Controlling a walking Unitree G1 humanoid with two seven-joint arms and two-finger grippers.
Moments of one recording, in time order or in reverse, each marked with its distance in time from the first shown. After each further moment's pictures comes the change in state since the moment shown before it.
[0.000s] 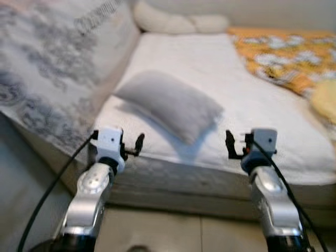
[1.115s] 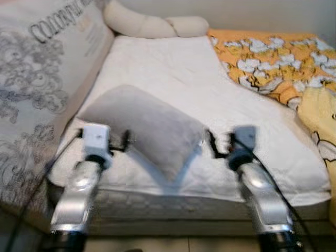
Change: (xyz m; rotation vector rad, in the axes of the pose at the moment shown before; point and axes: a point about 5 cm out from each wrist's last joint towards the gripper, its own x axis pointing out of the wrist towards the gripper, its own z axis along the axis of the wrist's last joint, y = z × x) left arm -0.002 0.024 -0.001 0.016 0.009 0.096; right arm 0.003 0.028 0.004 -0.014 -0.010 0.181
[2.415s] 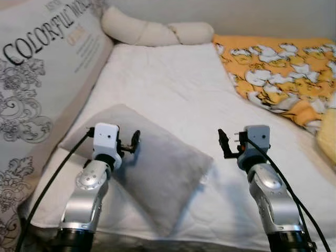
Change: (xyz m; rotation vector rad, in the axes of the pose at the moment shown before) left arm 0.005 -0.013 0.004 0.000 -0.016 -0.054; right arm -0.003 -0.020 -0.001 -0.024 0.011 -0.051
